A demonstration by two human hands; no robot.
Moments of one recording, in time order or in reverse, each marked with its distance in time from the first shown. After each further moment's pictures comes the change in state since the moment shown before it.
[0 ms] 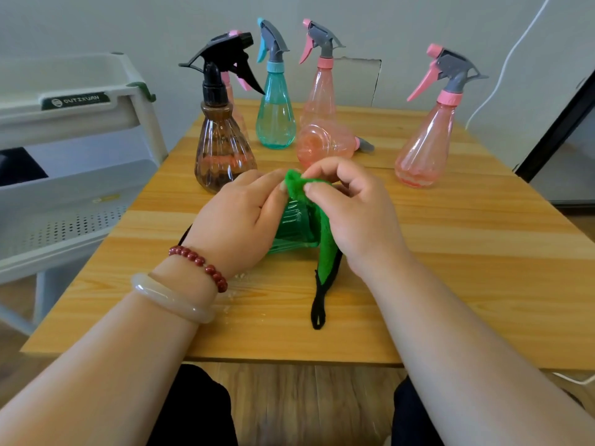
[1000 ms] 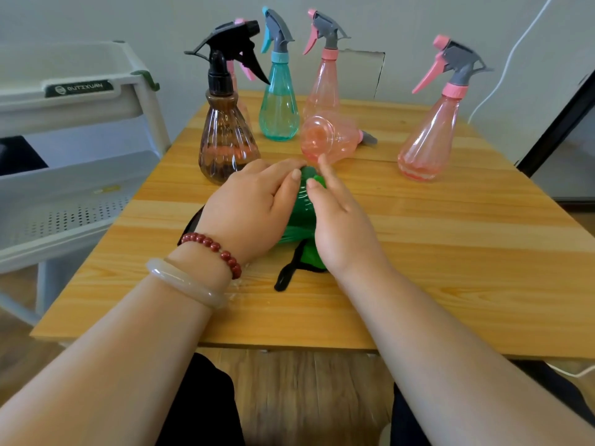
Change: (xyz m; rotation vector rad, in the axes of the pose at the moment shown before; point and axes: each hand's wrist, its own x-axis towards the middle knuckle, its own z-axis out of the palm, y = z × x) left_hand 0.002 0.004 0.001 0.056 0.009 -0.024; right_hand -0.020 -0.007 0.018 -0.108 -0.098 0.276
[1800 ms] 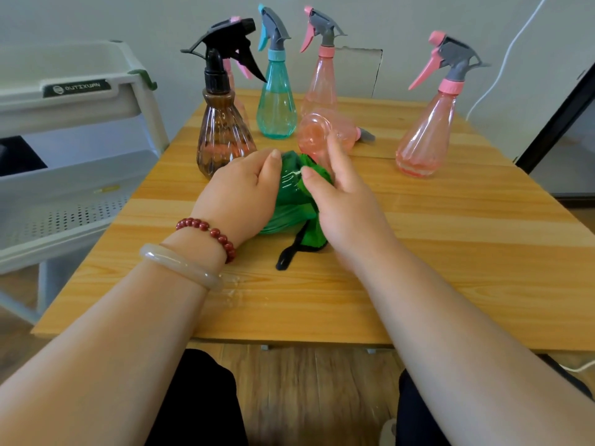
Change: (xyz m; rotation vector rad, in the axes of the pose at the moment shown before) left_hand 0.010 0.003 -0.006 -0.072 0.020 -0.128; right_hand 0.013 0.003 -0.010 0.046 0.015 -0.048
